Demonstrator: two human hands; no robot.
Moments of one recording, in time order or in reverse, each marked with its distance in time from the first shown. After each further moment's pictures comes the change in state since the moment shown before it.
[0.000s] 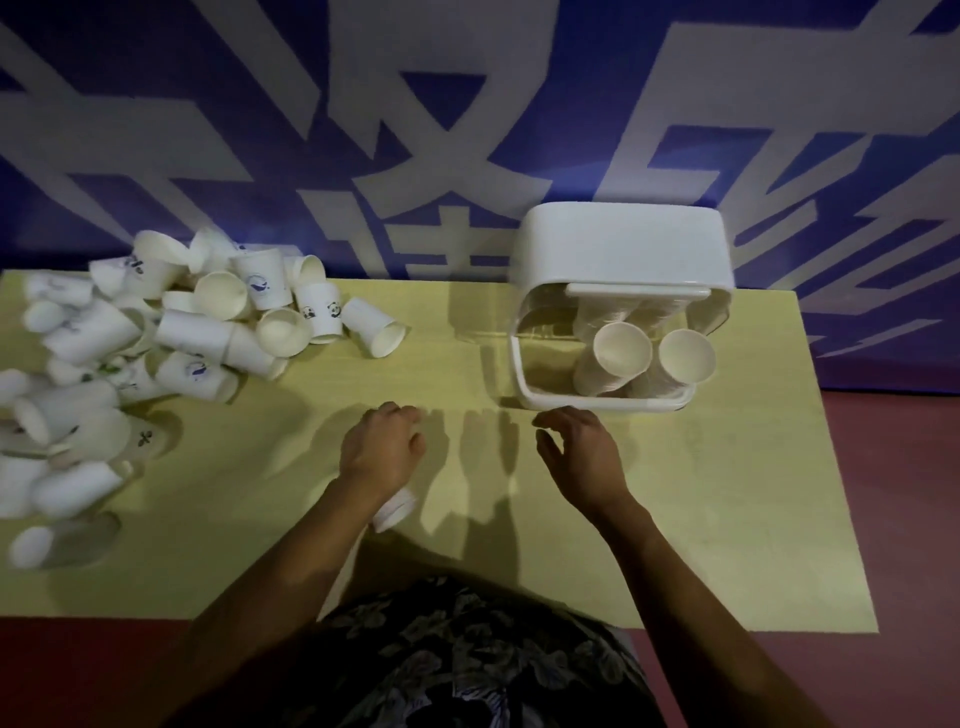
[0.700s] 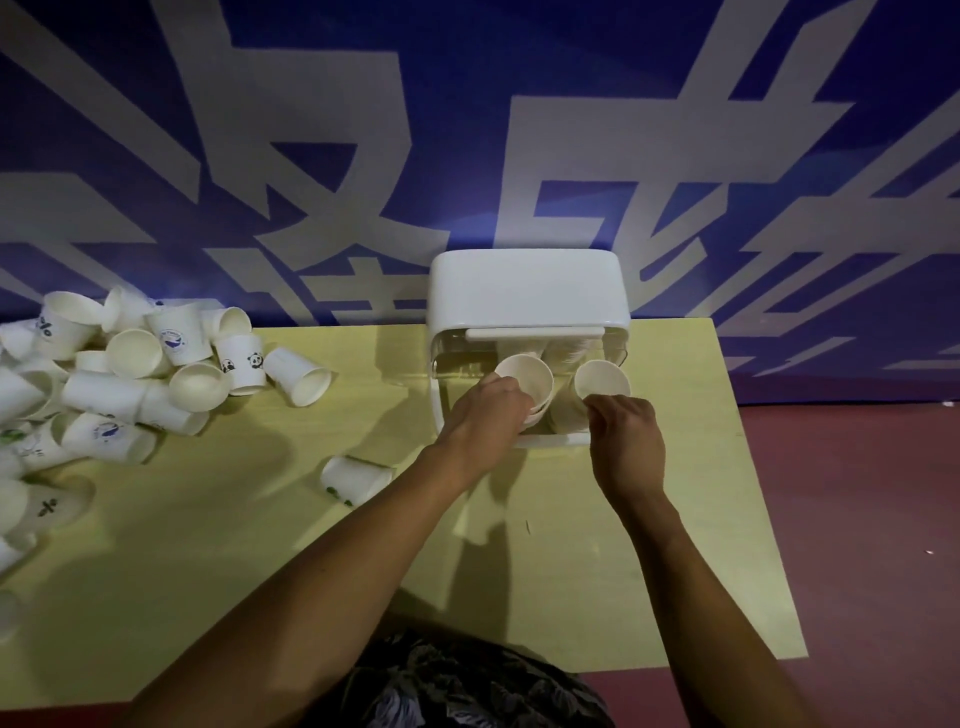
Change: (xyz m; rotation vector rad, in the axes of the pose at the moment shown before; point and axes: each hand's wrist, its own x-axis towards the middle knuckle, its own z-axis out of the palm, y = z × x) left_hand 0.057 0.218 -0.013 0.050 0.076 0.565; right_hand 0.025 0.091 -0.105 -0.174 0.303 0.163
